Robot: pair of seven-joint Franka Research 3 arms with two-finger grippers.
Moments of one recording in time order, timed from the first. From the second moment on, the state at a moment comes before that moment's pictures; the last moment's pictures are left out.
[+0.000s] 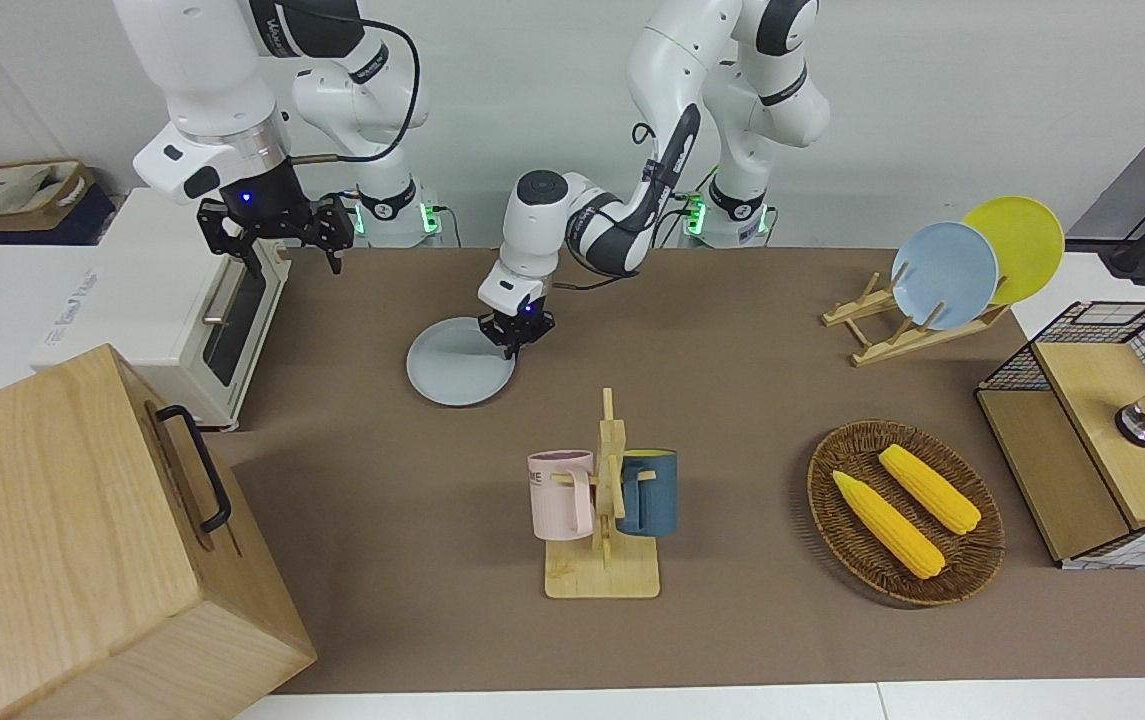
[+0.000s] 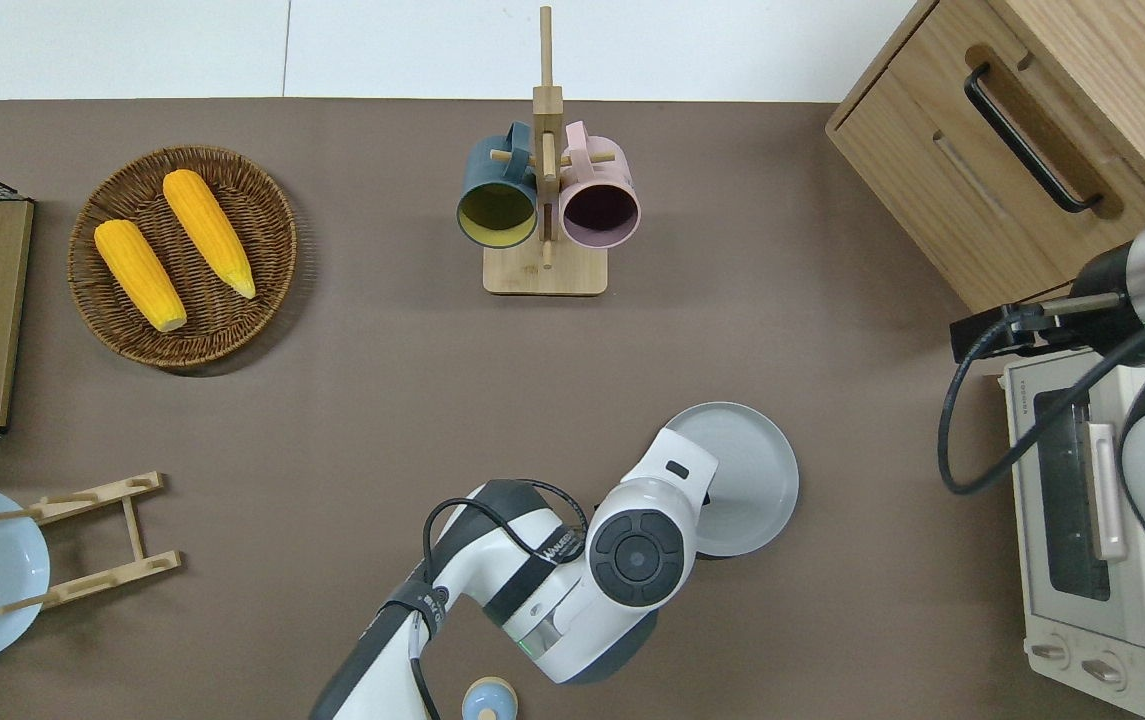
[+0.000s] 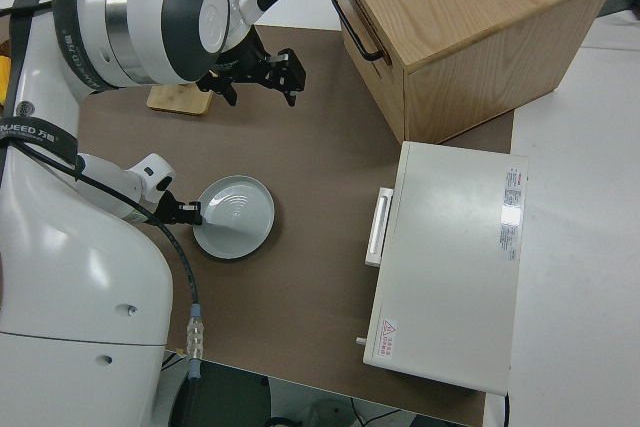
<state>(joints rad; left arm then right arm) -0.72 0.38 -0.15 -1.97 -0.01 2.56 -1.04 -0.07 0.06 0.16 -1.49 -0.04 1.53 0.02</state>
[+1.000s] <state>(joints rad) -0.72 0.40 -0.13 -1.96 -0.01 2.51 -1.02 -0.07 0.06 0.16 -1.49 -0.04 1.53 0.02</state>
